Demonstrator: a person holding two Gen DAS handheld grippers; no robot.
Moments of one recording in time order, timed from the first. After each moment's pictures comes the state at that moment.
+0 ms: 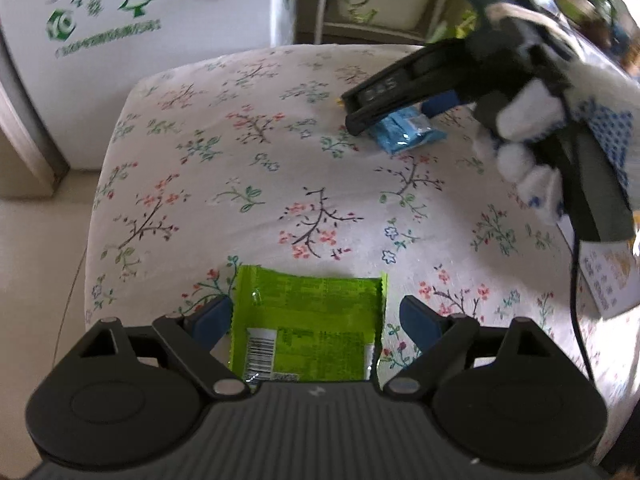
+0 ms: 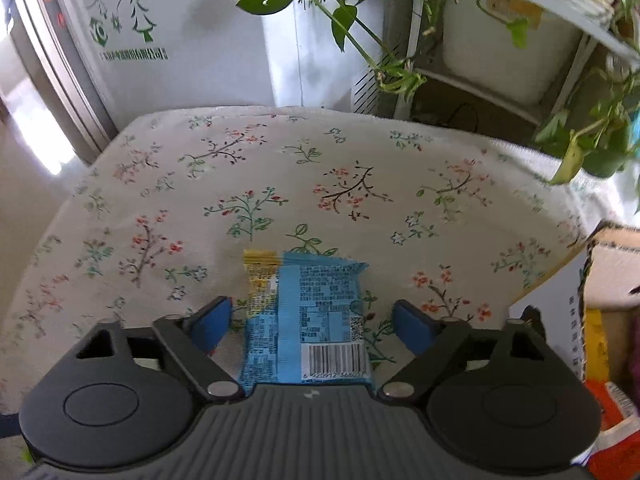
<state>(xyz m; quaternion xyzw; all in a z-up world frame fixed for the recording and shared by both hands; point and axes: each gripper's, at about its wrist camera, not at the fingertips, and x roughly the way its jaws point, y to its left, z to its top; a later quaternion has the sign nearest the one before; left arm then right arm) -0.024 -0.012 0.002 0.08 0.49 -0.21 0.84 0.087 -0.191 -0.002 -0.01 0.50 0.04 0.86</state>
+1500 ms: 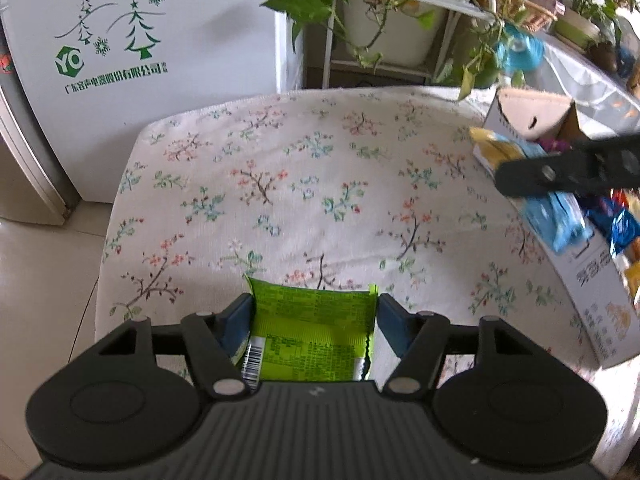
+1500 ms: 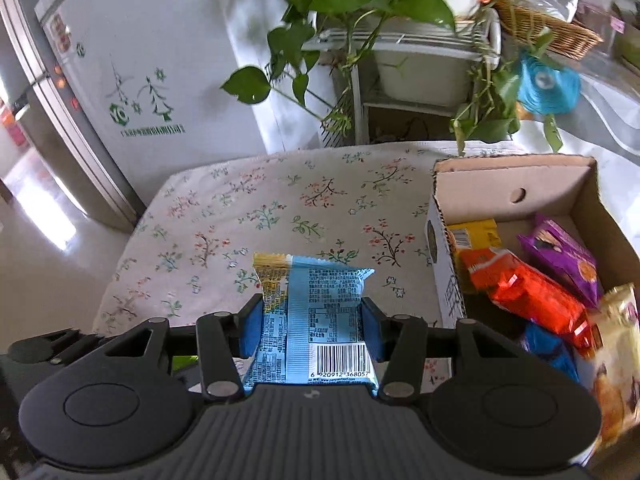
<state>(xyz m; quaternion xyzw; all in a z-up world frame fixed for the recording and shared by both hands) -0.007 -0.026 0.024 0.07 0.45 -0.19 0.87 -0.036 -0.220 0.087 0.10 0.44 0.00 0.89</state>
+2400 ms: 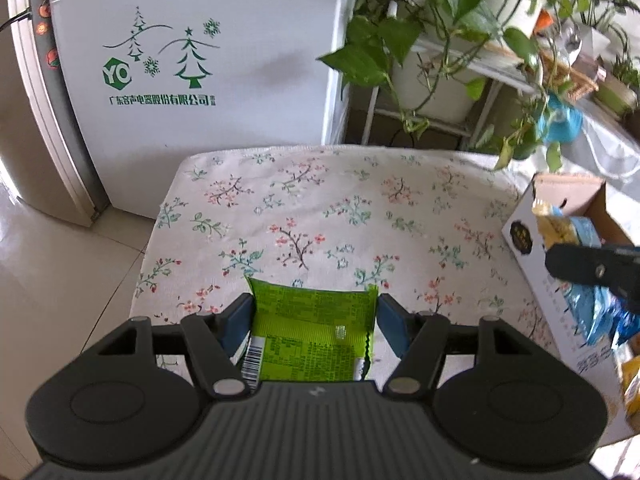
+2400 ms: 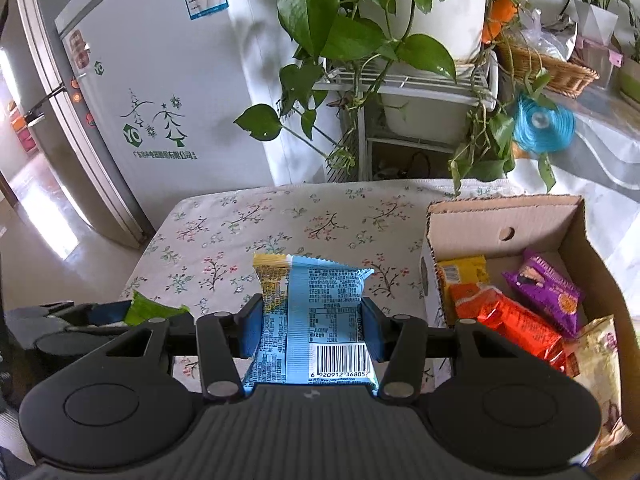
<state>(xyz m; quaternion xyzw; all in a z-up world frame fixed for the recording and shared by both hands) 0.015 -0.017 0.053 0.01 0.42 -0.13 0.90 -0.042 -0.221 0.104 0.08 0.40 0.01 0.91</state>
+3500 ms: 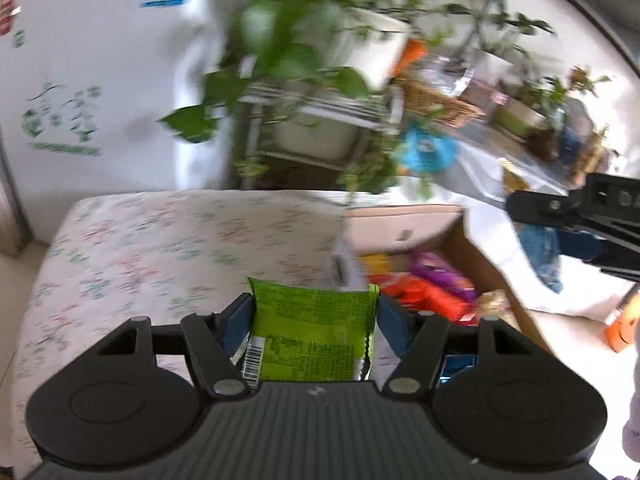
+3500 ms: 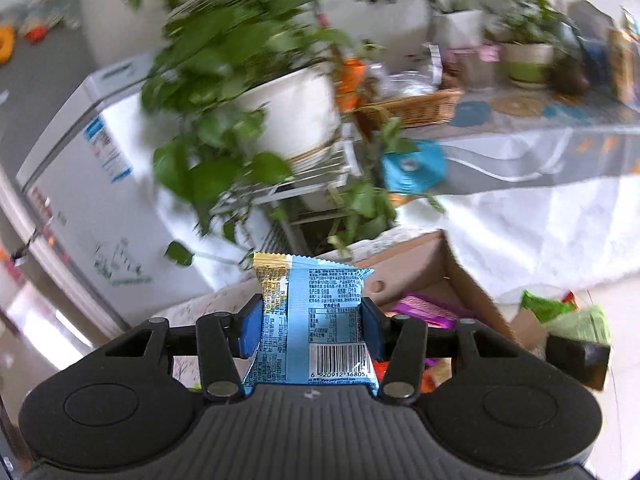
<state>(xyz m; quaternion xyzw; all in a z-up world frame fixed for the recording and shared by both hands) -0.054 -0.134 0.111 -0.03 0.37 -0.23 0.90 -0.111 -0.343 0.156 0.22 0.29 -0.08 0.93</state>
